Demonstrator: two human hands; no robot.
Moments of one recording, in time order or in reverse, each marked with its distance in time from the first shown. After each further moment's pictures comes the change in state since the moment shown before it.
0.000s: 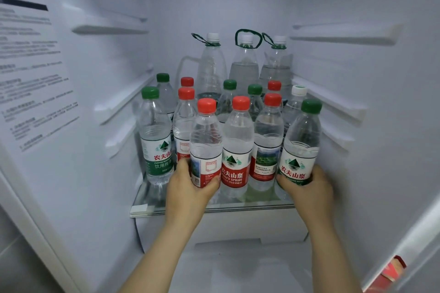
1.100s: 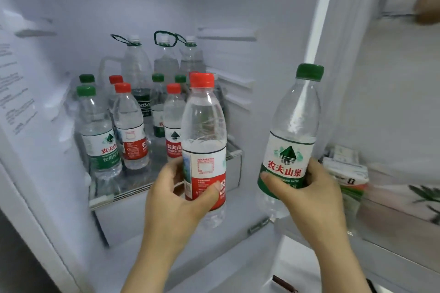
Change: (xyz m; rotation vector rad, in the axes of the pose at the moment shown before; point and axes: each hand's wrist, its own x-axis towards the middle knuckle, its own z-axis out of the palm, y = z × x) left_hand -0.122 0.065 -0.079 -0.478 -0.471 0.109; right_hand -0.208 -0.115 -0.117 0.015 0.235 0.103
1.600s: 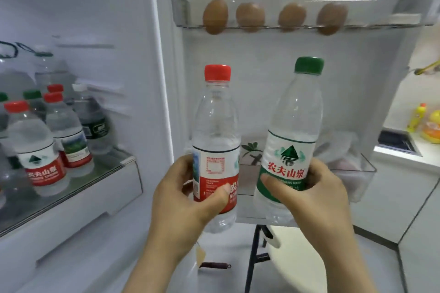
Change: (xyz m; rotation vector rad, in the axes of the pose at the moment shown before) left_hand -0.089 0.077 0.133 -0.271 -0.549 0.069; right_hand -0.097 -0.017 -0.175 -0.149 0.417 0.036
